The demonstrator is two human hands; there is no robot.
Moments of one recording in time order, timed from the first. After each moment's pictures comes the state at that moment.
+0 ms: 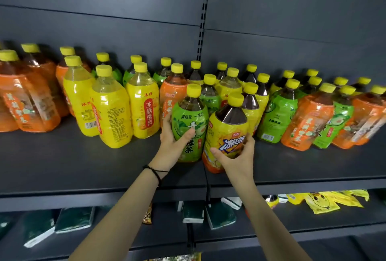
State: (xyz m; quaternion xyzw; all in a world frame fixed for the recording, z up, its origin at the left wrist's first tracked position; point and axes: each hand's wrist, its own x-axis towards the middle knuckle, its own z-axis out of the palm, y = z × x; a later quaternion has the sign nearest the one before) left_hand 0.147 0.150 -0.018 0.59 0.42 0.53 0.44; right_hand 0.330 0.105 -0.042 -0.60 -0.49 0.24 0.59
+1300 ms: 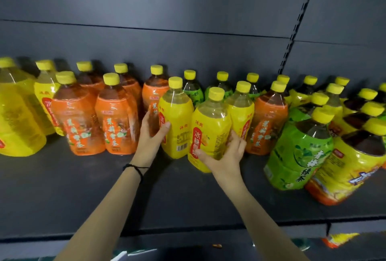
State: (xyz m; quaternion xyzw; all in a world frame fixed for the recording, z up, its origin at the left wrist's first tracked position) left_hand -0.138 0.240 -0.008 0.54 0.46 0.57 0.41; right_hand 0.051 0.186 -0.027 -0.59 -0.54 0.24 0.55
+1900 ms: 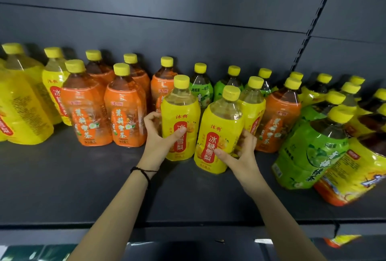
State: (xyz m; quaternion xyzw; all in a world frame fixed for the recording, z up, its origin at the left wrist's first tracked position) left_hand -0.140 0.227 -0.020 0.54 0.41 0.60 0.43; right_hand 0.072 0.182 -0.028 -0.52 -0.58 0.34 0.53
